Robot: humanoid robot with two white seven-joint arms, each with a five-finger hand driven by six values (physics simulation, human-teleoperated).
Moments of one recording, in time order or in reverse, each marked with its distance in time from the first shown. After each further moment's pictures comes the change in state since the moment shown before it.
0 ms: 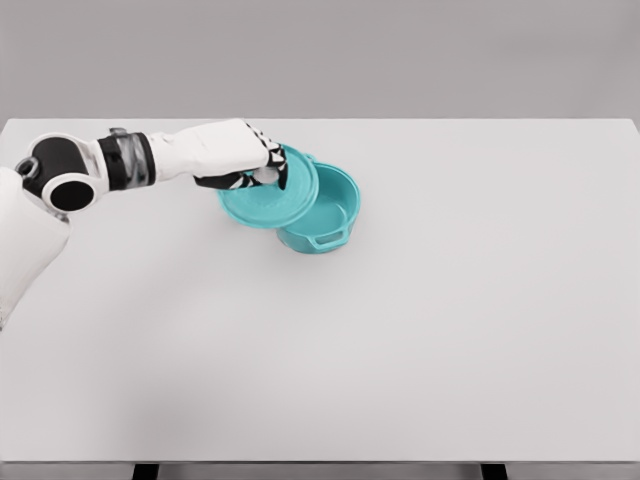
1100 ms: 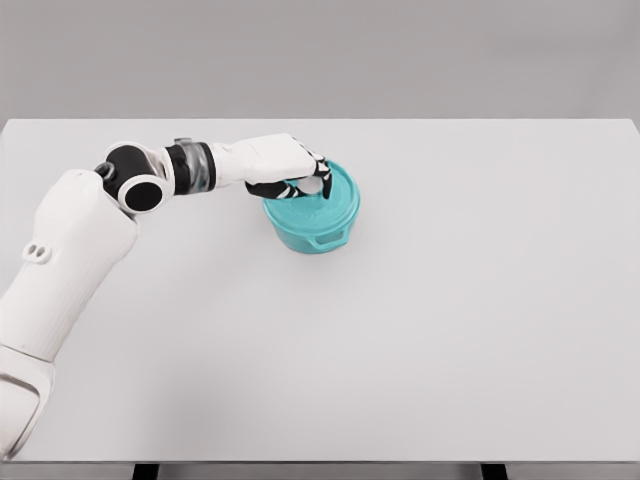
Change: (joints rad) left arm -0.028 -0.192 0.000 0.188 -0.092 0.000 0.000; right arm 0.000 0.000 0.000 0.000 0.000 0.000 0.000
